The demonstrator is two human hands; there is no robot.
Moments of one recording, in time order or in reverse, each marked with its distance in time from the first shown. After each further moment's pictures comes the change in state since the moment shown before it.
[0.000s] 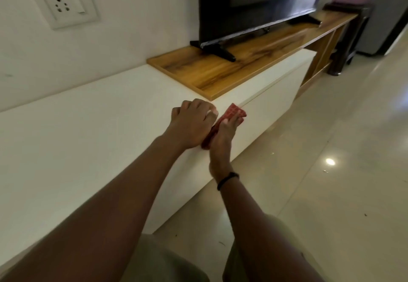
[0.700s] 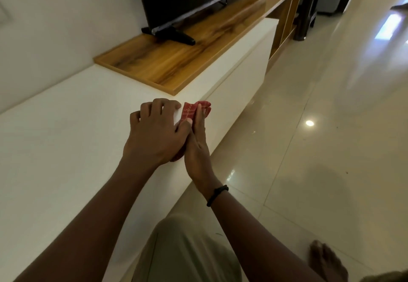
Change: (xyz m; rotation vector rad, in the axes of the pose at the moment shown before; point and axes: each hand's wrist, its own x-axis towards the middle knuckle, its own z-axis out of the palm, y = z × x) left_hand 0.005 -0.004 0.024 0.197 0.079 -0.014; right_hand -0.015 0.008 -0.018 -0.109 -0.175 -0.103
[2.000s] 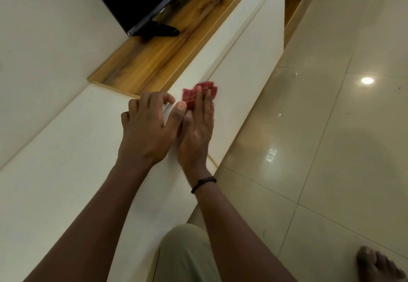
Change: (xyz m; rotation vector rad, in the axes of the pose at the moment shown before) left_hand 0.046 0.026 0.009 -0.079 0.062 0.009; right_hand 0.071 0.034 0.000 -0.134 0.393 -0.260
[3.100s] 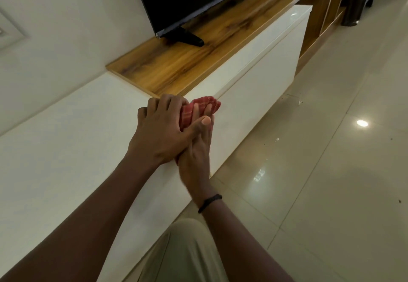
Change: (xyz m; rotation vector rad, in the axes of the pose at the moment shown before) left_hand 0.000 0.002 0.000 0.062 -0.042 0.006; right_hand -0.019 -0.016 -0.024 0.017 -0.336 -0.040
